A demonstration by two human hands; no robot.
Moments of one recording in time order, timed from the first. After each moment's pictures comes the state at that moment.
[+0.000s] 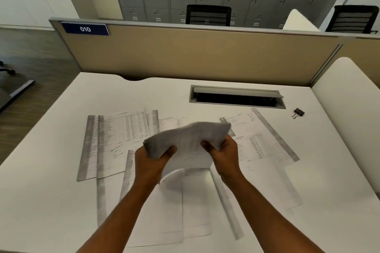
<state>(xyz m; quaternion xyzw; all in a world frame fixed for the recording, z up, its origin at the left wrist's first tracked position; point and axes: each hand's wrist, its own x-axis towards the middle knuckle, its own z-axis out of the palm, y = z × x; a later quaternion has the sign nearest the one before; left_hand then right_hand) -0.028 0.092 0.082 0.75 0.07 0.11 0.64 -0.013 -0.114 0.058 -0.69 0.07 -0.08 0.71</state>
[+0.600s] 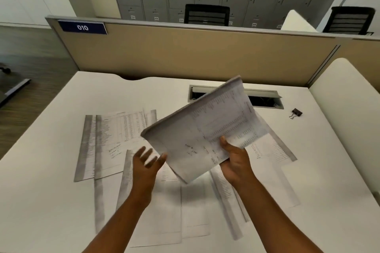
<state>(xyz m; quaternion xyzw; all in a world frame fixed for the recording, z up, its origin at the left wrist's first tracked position) -0.039 0.102 0.041 0.65 0.19 -0.01 0.73 -0.013 -0.136 0.060 -0.35 0.20 -0.01 0.91</state>
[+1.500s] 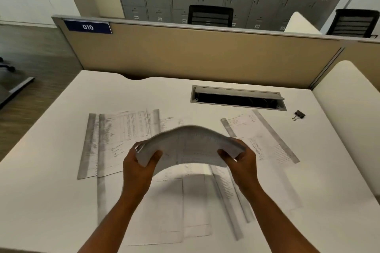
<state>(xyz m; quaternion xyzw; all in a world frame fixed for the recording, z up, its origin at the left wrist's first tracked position) -0.044 0.119 0.077 0.78 0.07 0.16 0.60 -0.037 -0.151 0.056 -0.73 0.08 -0.11 0.67</state>
